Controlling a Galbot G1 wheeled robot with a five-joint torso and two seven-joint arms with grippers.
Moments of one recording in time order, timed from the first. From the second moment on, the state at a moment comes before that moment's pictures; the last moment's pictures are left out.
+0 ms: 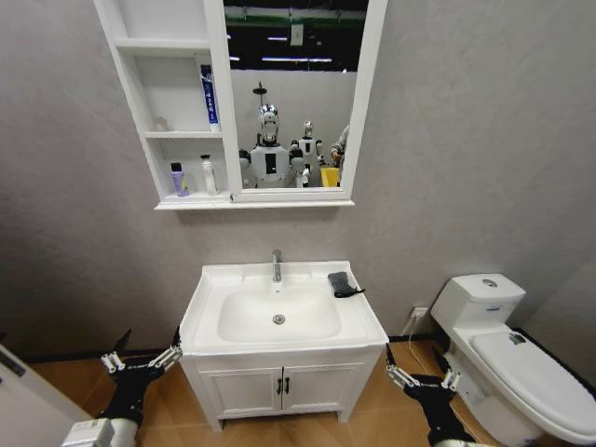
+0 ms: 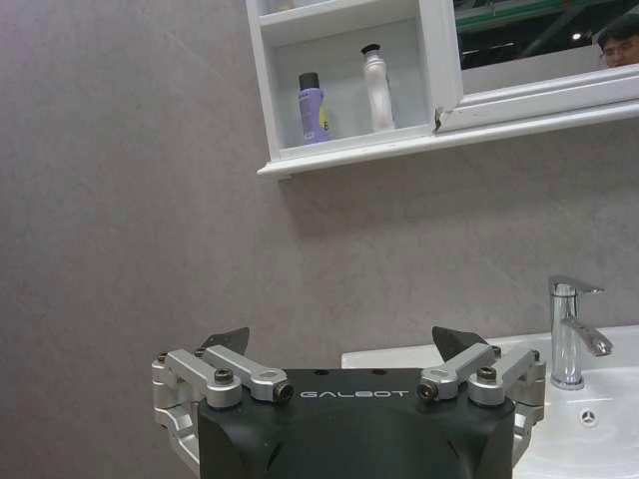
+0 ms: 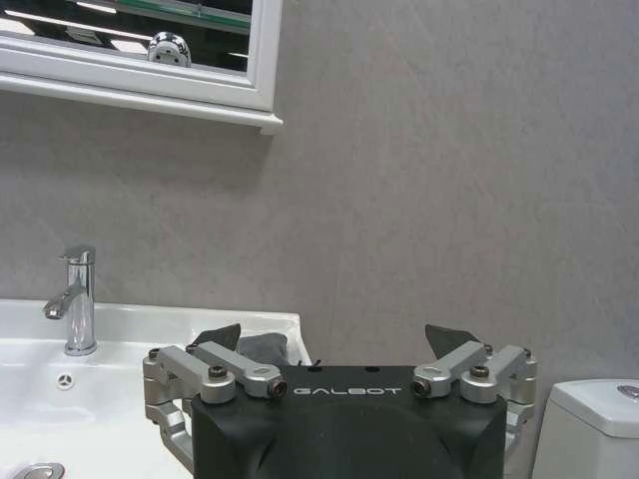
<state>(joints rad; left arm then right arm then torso) 2.00 -1.23 -0.75 -2.50 -0.25 0.08 -0.30 -2.08 1.22 0.58 2.42 0.16 0.09 0.38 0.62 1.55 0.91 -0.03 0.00</state>
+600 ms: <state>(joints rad) 2.00 -1.23 -0.75 -2.50 -0.25 0.08 -0.30 -2.08 1.22 0.58 2.42 0.16 0.09 0.38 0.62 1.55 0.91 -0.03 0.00</state>
